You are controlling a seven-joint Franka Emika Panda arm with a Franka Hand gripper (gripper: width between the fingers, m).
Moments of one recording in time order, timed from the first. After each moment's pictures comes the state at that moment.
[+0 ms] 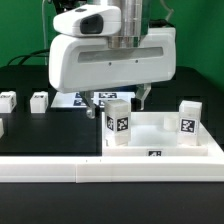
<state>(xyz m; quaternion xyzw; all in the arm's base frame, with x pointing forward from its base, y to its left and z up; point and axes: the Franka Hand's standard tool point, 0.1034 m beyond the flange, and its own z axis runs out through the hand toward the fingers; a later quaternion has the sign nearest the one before) 0.592 0.003 0.076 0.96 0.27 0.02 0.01</state>
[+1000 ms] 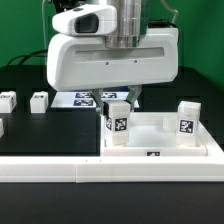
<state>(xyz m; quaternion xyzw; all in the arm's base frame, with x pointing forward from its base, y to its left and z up) 0.591 0.001 0.075 0.99 0.10 0.02 0.00</state>
